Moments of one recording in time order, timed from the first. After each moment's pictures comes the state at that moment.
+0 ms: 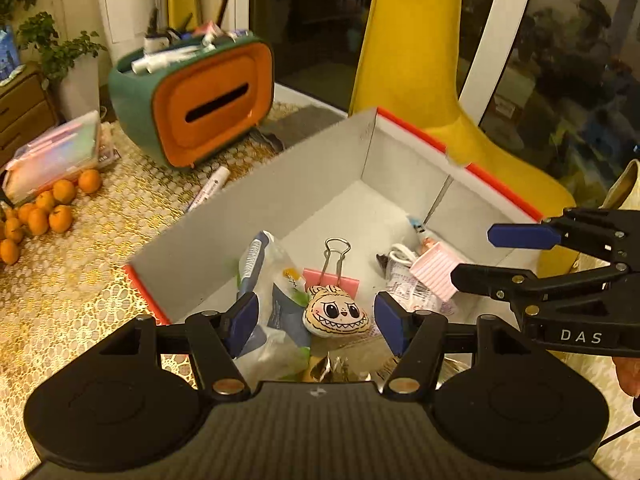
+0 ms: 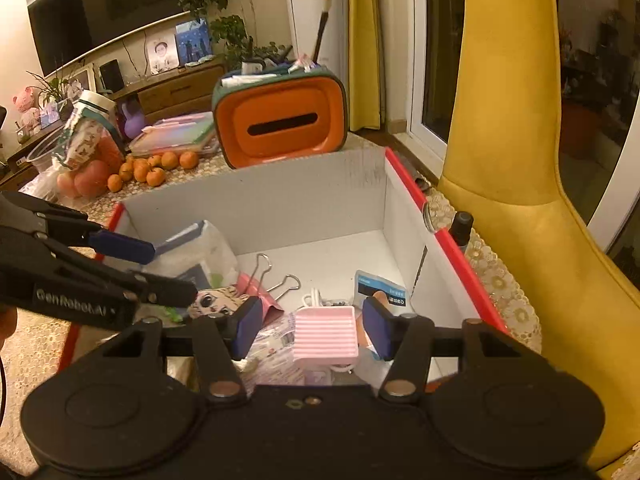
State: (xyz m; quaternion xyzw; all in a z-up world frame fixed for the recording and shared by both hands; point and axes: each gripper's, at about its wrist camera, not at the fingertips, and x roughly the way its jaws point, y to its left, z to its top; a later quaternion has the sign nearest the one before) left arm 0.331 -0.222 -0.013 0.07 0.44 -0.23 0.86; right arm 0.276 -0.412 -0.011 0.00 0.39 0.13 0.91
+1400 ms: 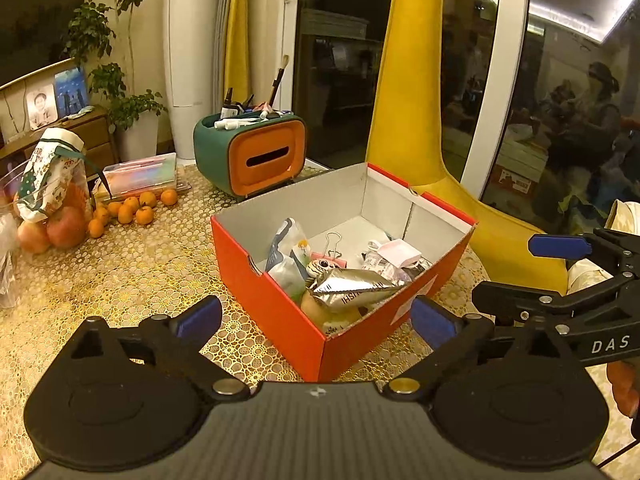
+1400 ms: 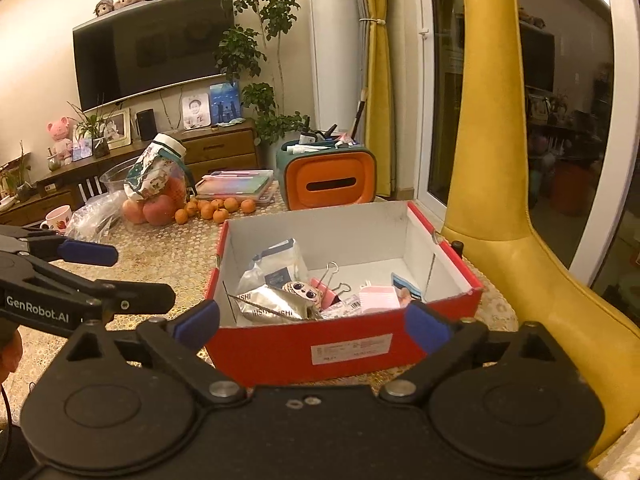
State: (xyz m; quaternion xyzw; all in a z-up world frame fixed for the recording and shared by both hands) left arm 0.153 -0.176 0.037 0.03 0.32 -0.17 0.93; right arm 0.133 -0.383 0.036 0.00 0.28 0.13 0.95
